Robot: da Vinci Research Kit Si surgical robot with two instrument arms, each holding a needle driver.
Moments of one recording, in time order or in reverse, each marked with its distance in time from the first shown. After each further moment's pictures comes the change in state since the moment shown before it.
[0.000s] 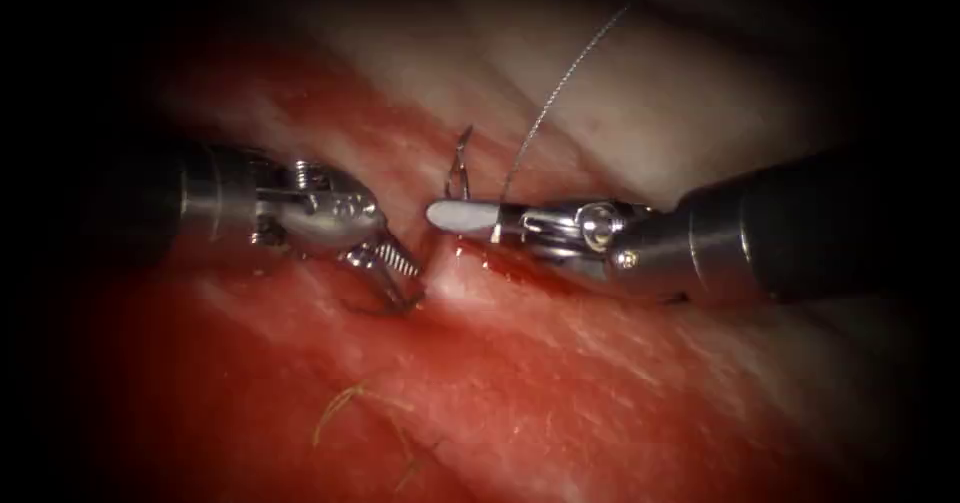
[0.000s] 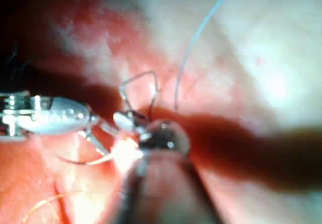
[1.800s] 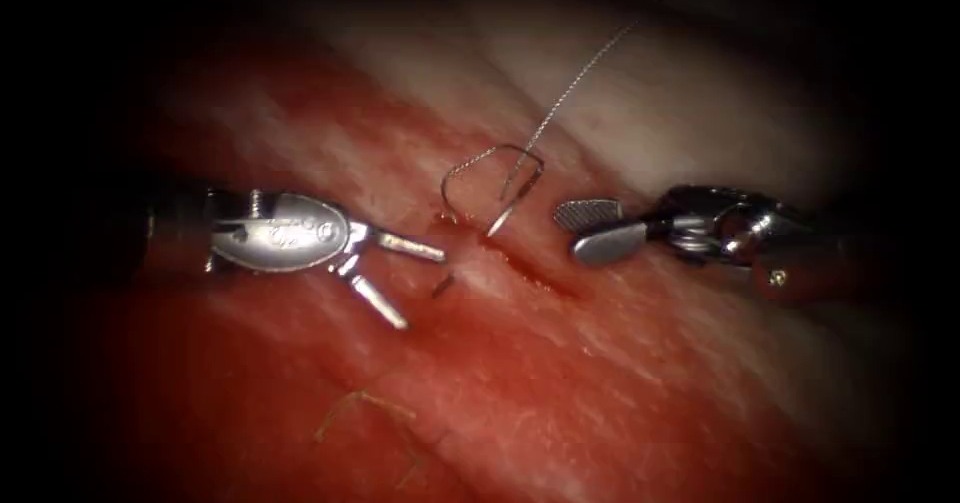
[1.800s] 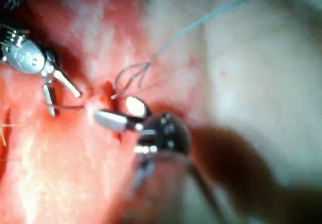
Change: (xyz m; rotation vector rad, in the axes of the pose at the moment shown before) right arm 0.006 0.002 -0.009 0.047 -0.067 -0.499; left arm 0.000 0.000 0.001 -0.041 0.581 0.496
